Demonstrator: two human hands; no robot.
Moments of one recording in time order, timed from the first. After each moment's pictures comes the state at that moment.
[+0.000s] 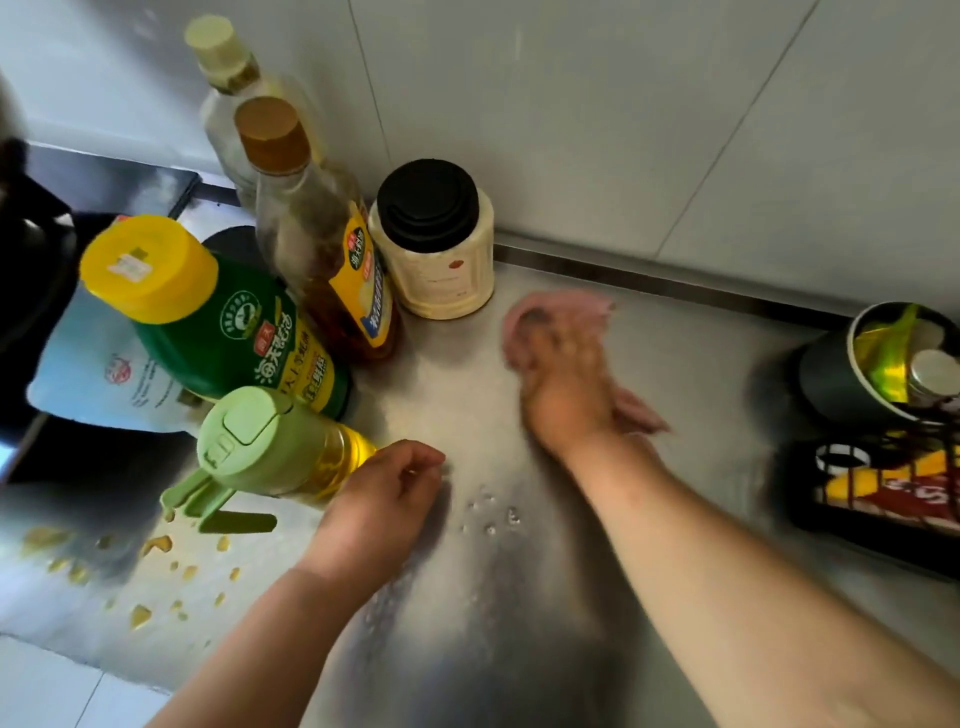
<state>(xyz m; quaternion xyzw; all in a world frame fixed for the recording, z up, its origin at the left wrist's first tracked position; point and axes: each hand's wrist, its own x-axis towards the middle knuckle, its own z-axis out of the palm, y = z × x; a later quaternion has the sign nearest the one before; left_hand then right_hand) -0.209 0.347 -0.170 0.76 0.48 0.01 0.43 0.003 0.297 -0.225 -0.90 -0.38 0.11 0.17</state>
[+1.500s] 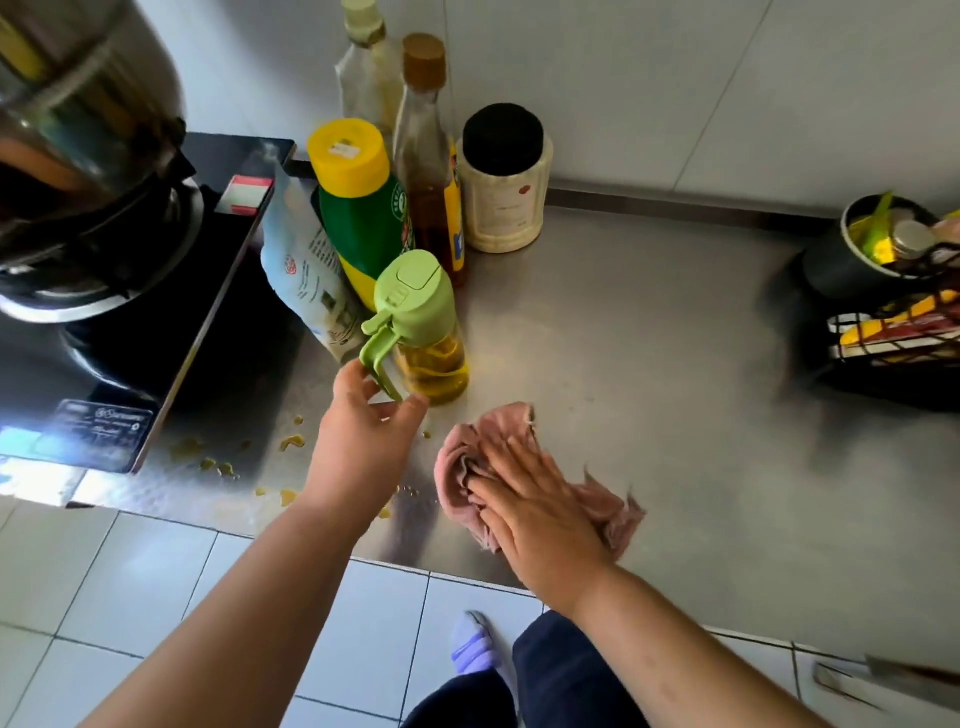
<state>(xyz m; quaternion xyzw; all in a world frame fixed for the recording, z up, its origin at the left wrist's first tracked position) -0.332 0.365 -0.137 0.70 0.51 0.14 0.47 -0.245 0.192 -0.221 -0.79 -0.58 0.16 0.10</state>
